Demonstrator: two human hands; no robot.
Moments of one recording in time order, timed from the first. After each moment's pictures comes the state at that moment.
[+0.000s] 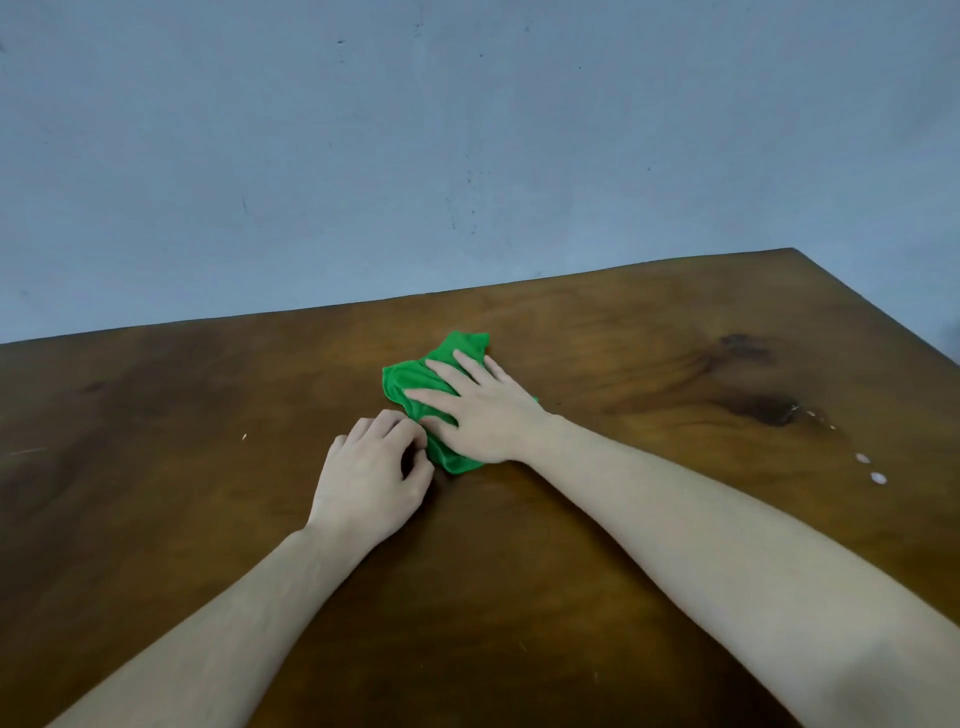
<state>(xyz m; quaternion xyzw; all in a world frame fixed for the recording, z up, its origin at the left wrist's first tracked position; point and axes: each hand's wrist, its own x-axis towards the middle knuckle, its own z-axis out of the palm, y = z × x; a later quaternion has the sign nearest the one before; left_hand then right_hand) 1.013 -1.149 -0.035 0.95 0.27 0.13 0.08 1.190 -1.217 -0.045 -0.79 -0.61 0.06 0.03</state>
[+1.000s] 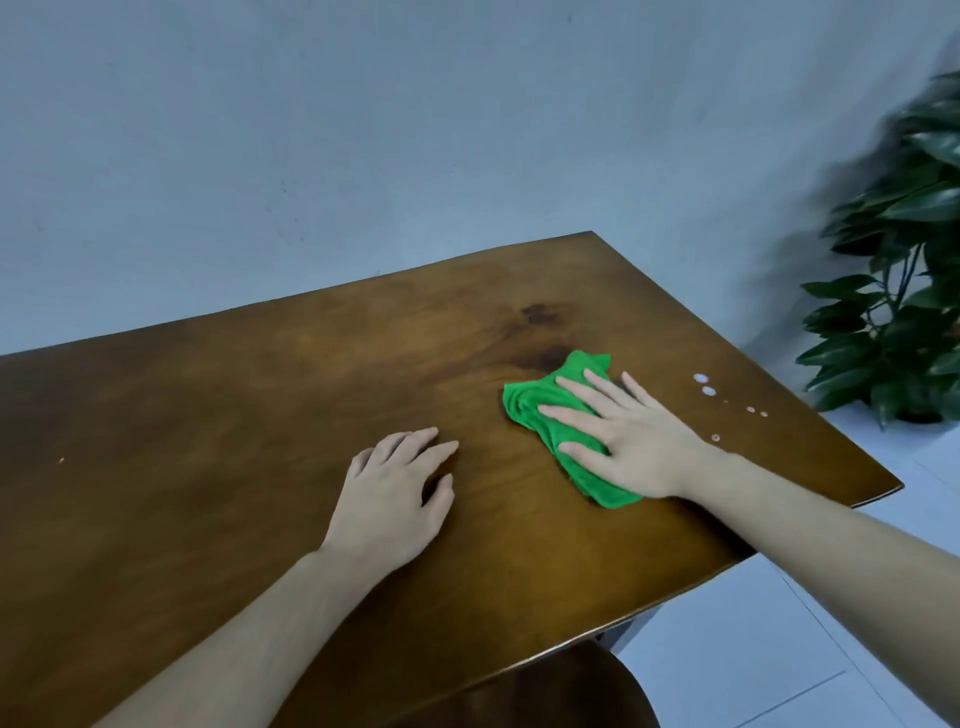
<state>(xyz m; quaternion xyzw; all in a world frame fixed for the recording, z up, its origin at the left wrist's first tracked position) 1.074 -1.334 -0.039 0.98 0.13 0.04 0.12 1.266 -1.574 -0.040 -0.88 -0.46 0.05 0.00</state>
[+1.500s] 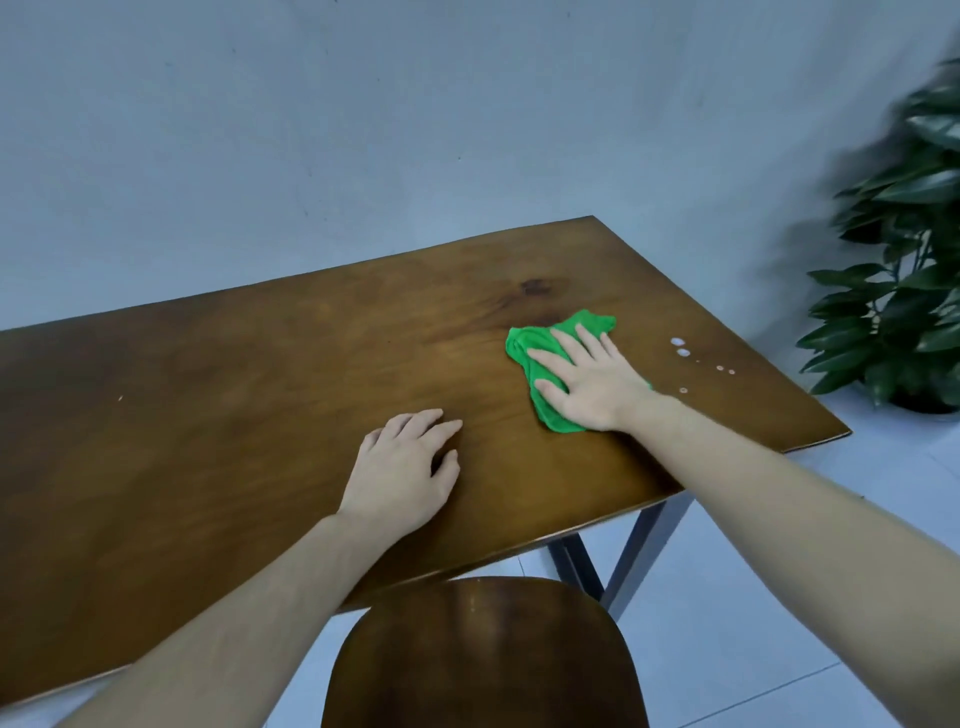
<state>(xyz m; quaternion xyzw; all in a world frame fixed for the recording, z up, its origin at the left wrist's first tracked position) 1.037 -1.383 -0.036 0.98 0.17 0.04 0.10 1.261 -1.554 -0.044 -0.91 -0.41 0.06 0.03</state>
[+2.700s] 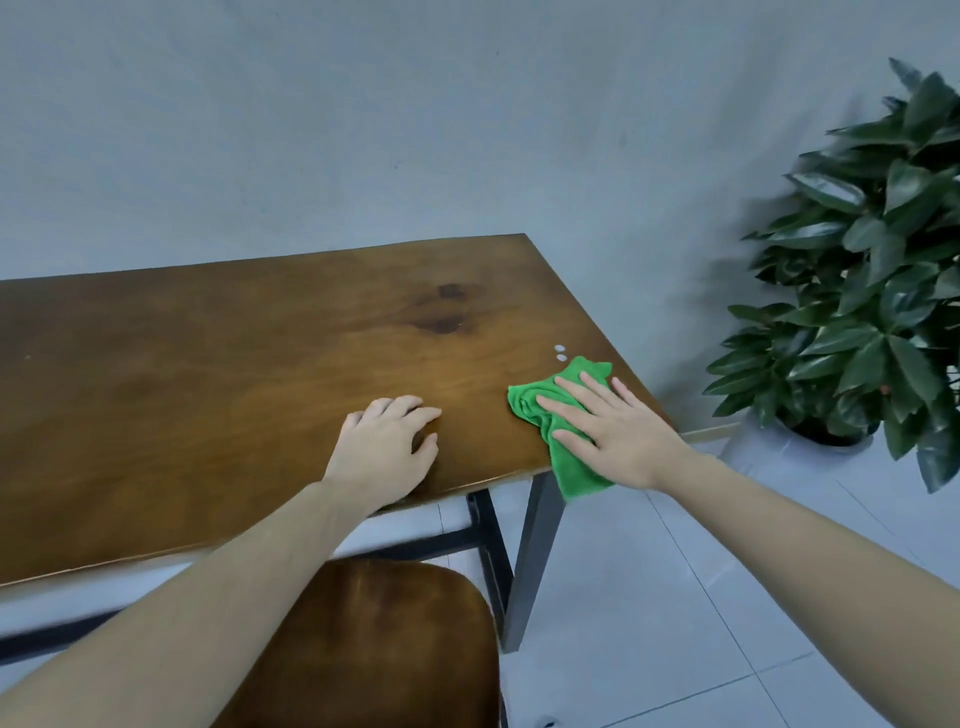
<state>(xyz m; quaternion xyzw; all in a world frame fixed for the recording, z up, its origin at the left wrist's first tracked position) 1.078 -1.500 -0.041 0.98 0.17 0.07 0.08 1.267 -1.752 -0.052 -0.88 -0.48 0.00 0.02</state>
